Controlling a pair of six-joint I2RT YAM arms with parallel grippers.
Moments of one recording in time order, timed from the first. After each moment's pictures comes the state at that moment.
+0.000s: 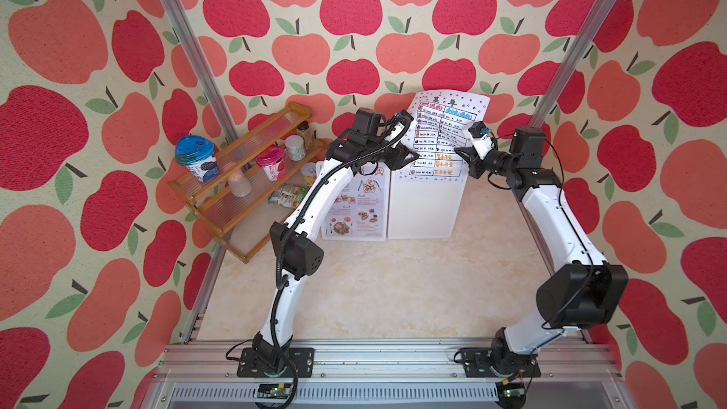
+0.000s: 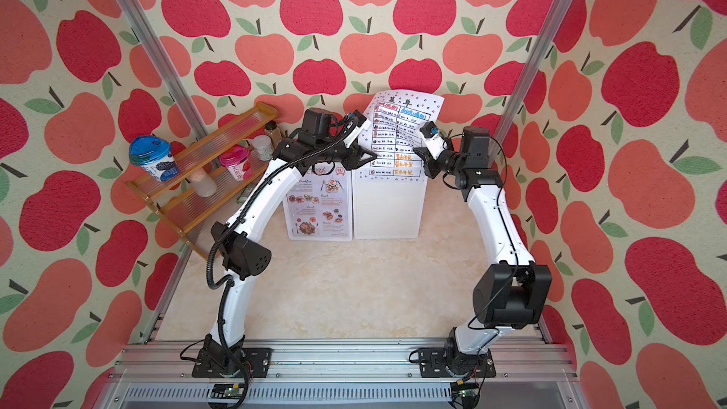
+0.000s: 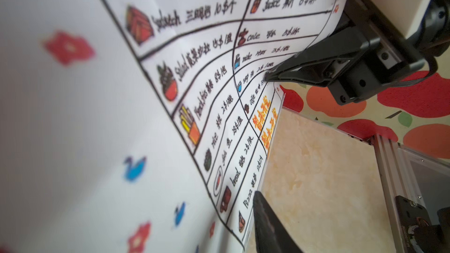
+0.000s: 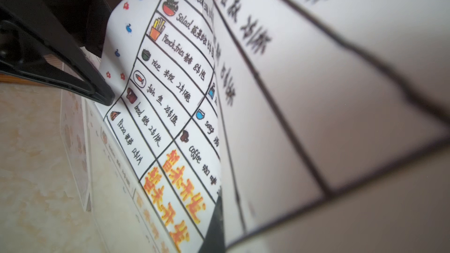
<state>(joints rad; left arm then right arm) -0.54 2.26 2.58 -0.78 0.59 0.18 0.08 1.61 1.59 -0.34 -0.67 -0.55</state>
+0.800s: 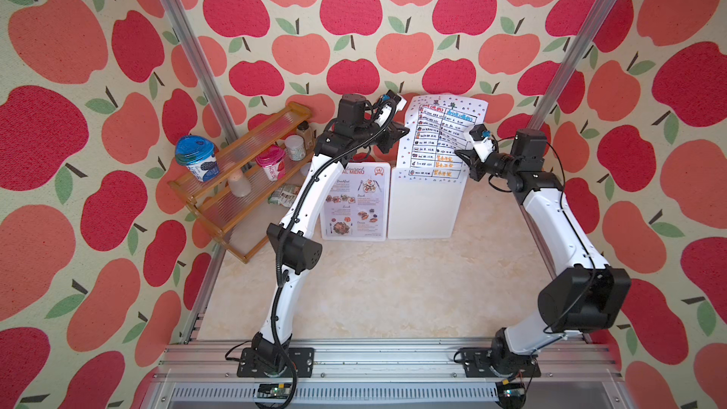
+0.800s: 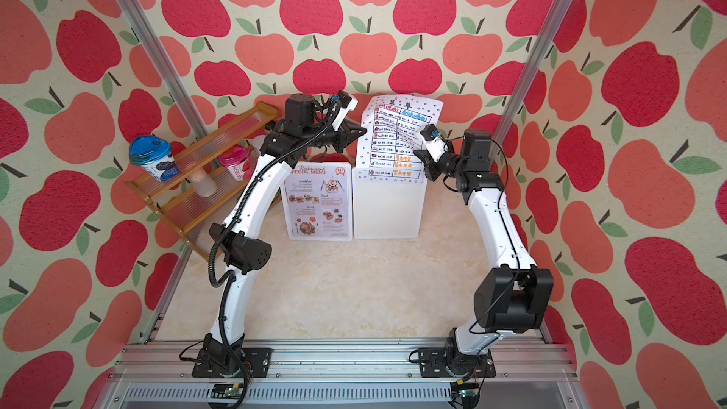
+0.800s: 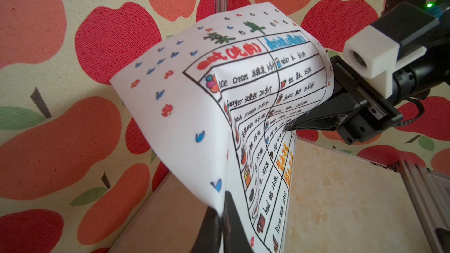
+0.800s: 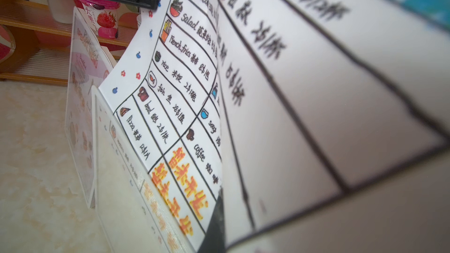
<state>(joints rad) -0.47 2.32 2.77 -0.70 0.65 0.17 0.08 1.58 1.55 -0.32 -0.69 -0.55</state>
